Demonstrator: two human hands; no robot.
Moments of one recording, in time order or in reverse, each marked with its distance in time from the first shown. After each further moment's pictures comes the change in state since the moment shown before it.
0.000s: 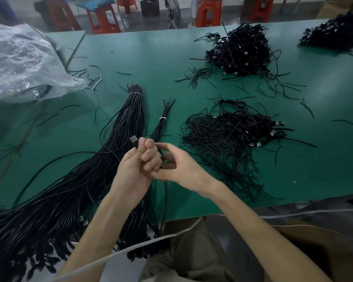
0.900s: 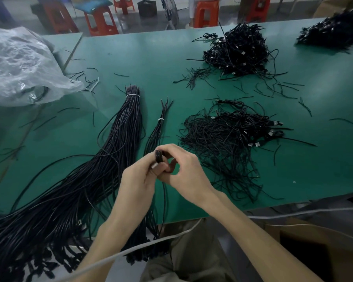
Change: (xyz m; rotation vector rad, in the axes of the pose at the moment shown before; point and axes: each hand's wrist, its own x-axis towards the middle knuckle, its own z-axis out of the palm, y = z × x) left_hand -0.037 0.005 0.028 1.233 0.087 0.365; right_hand -0.014 -0.004 0.007 -0.320 0.284 -0.339
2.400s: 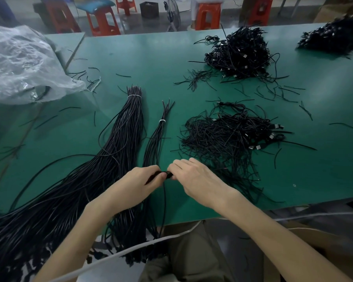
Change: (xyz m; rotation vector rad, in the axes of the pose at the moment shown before) left_hand 0.026 -0.050 -0.015 0.297 -0.589 -0.136; right_hand -0.006 0.017 -0.019 -0.876 -0.438 -0.179
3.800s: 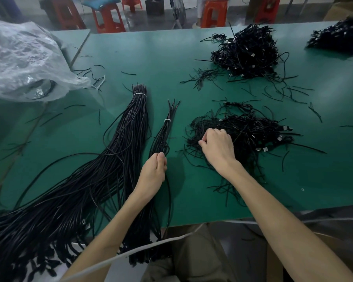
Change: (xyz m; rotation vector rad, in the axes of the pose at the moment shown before) left_hand 0.063 -0.034 0.053 -0.517 0.477 -0.104; right_hand 0.051 0.088 0.020 0.030 0.222 0.718
